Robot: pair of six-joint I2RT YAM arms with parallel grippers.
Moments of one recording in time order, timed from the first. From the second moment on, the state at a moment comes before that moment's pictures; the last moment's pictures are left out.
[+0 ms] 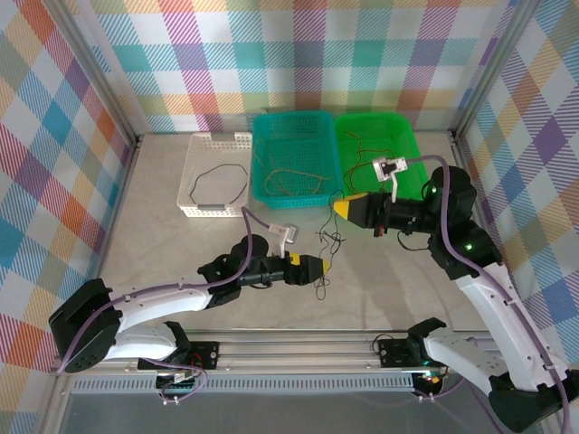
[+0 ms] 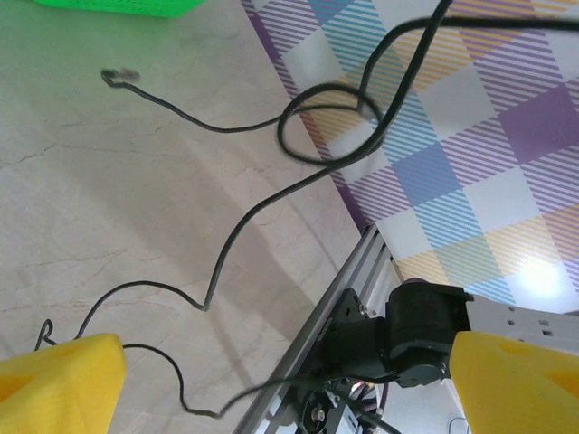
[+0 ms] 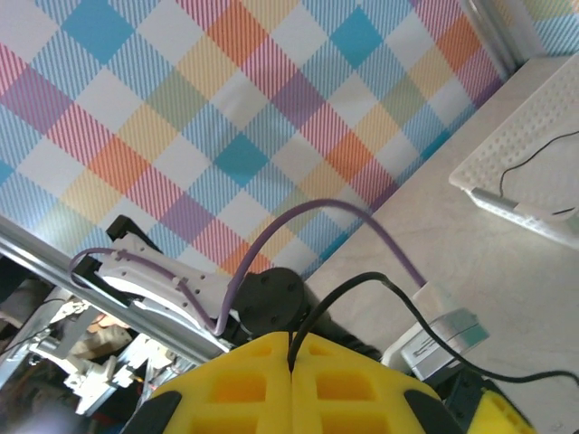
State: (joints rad) left arm -0.97 1.22 0.57 0.34 0.28 -0.85; right arm 0.42 0.92 1.14 -0.36 -0.91 0.59
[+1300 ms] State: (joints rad) left arm -1.07 1.29 0.70 0.22 0.23 -0.65; right arm 0.42 1.12 1.27 -0.39 -0.87 0.57
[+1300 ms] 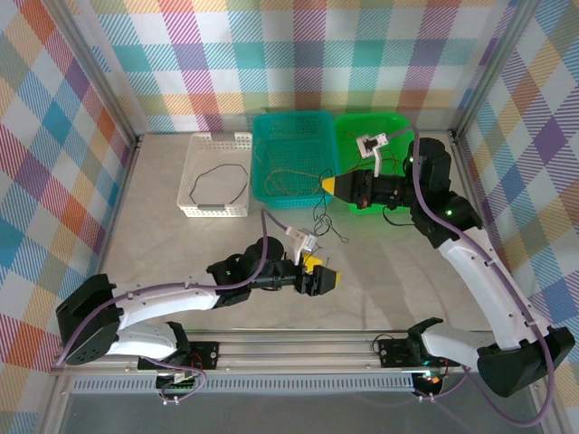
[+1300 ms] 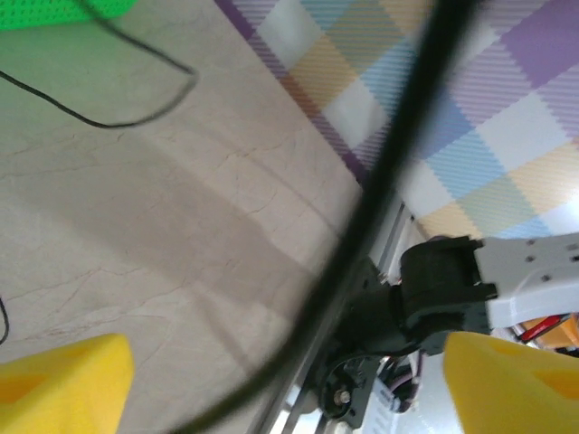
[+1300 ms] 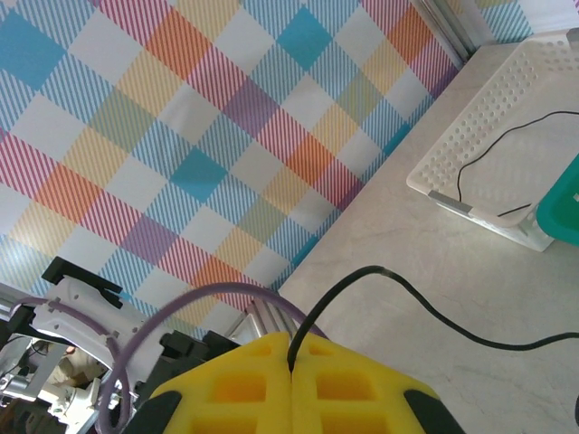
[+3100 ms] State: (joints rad) left arm -0.97 0.73 1.30 -0.78 -0.45 -0.24; right arm -0.10 0.78 0.93 -0.72 -0.20 0.62
